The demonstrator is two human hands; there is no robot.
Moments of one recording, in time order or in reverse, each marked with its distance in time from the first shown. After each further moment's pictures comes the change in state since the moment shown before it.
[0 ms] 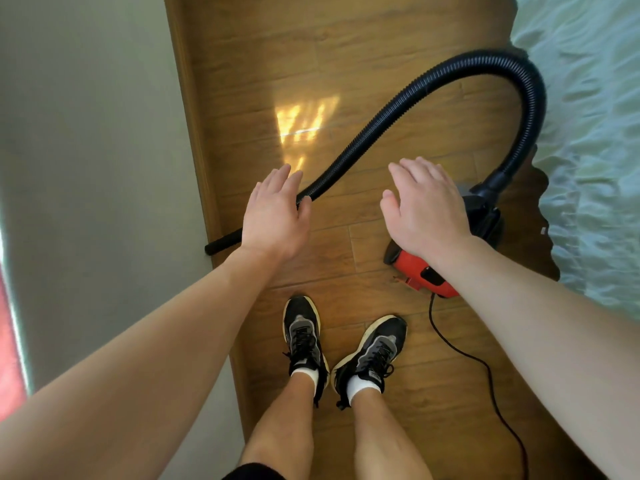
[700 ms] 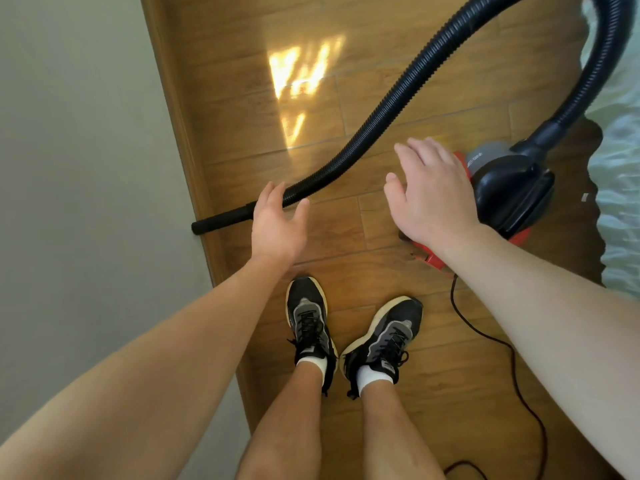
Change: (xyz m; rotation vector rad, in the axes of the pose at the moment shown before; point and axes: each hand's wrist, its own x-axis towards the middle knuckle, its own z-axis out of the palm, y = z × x) left_hand 0.004 -0.069 0.109 -0.480 -0.034 -0.403; right_hand 0.020 0.002 0.091 0.043 -0.004 0.052
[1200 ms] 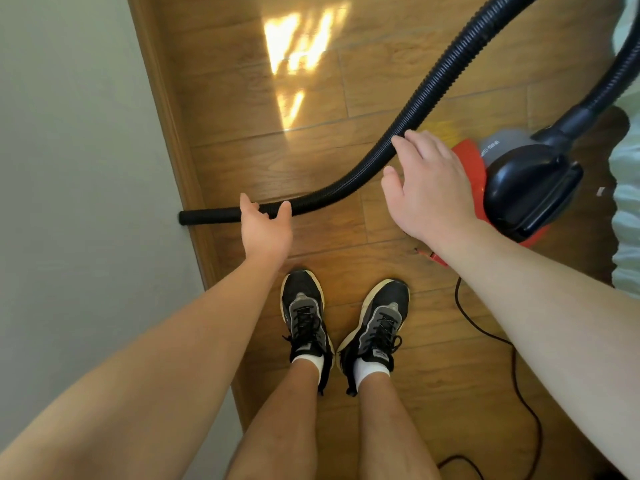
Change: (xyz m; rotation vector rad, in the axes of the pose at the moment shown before) left_hand 0.029 -0.043 0.028 -0.256 0.131 -0.351; right_hand 0.019 0.003 0.039 0.029 -0.017 0.008
